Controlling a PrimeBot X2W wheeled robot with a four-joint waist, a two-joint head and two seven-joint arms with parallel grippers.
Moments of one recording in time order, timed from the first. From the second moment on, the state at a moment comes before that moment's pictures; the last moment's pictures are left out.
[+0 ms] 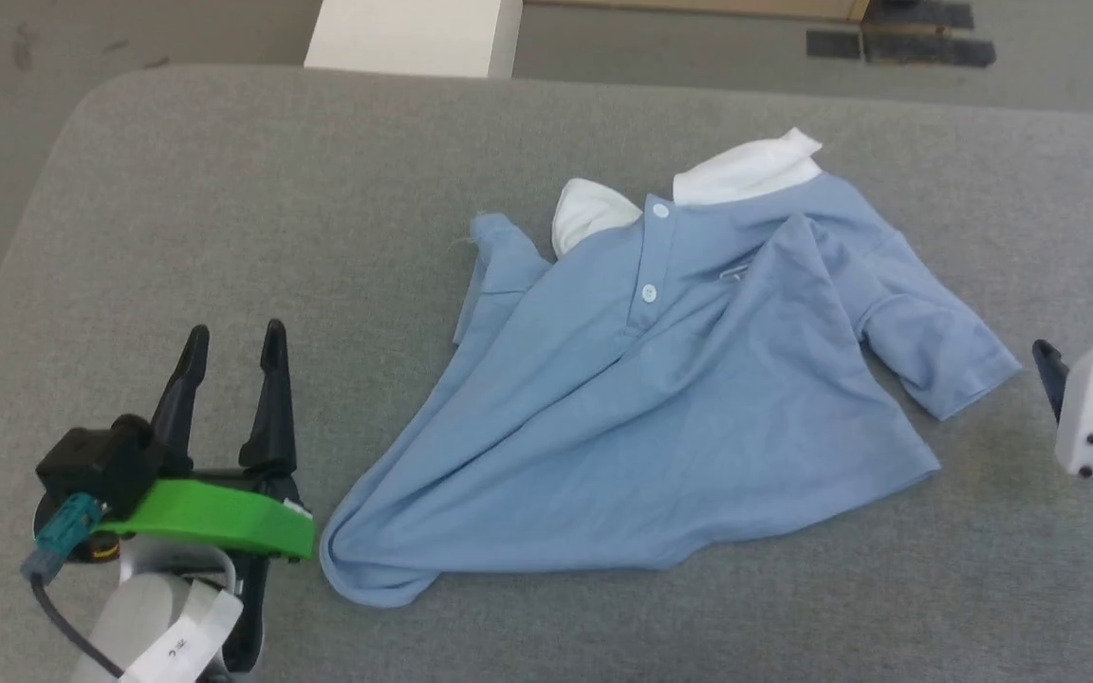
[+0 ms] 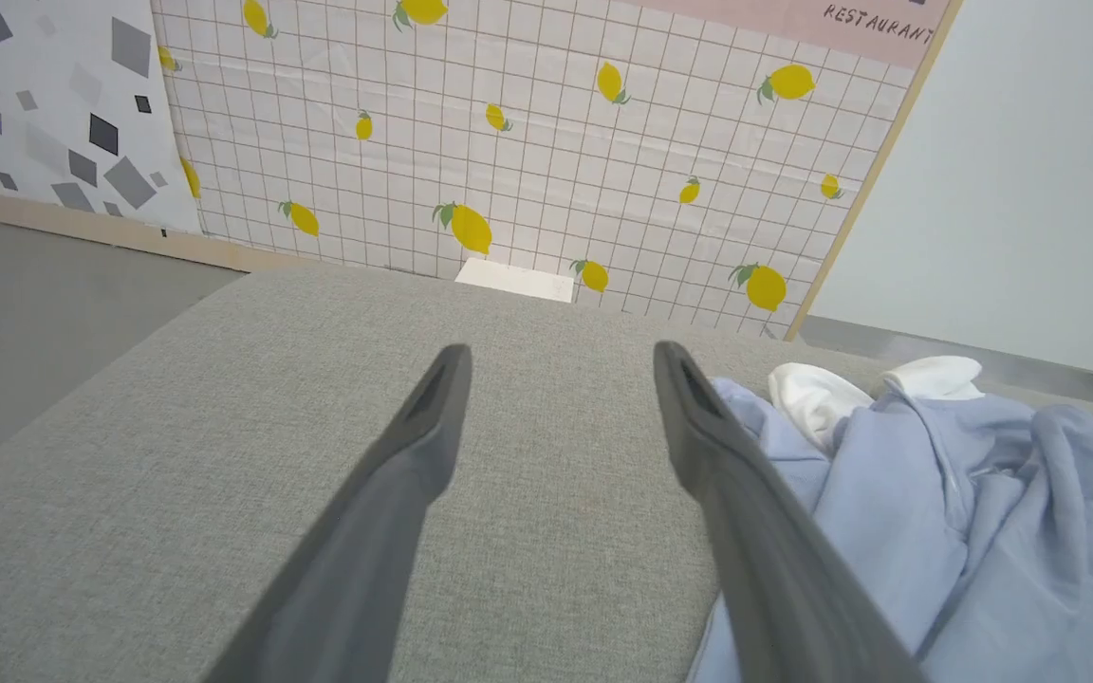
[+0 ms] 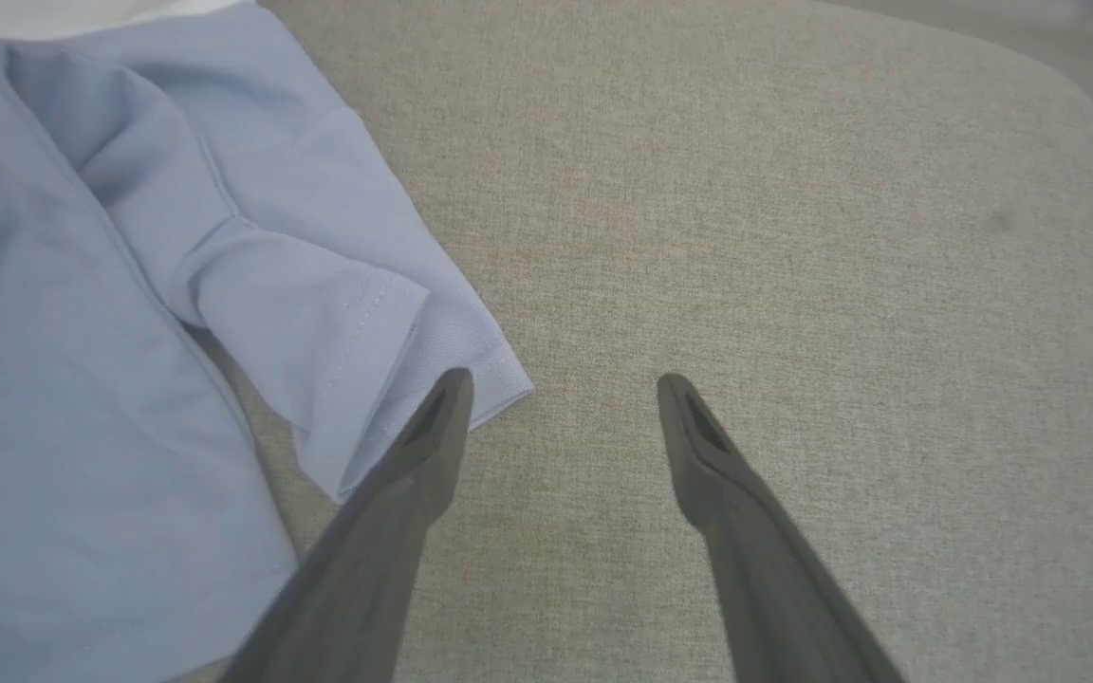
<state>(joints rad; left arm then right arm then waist) -0.15 0.25 -0.11 0.03 -0.46 -0.03 -0.22 -0.34 -0.25 -0.23 0.14 0.13 0.13 0.73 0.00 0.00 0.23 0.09</state>
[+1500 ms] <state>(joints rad) -0.24 0.23 -0.14 0.10 -0.48 -0.03 -0.24 -0.38 -0.35 -0.54 0.18 0.03 0.13 1.04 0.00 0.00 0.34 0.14</state>
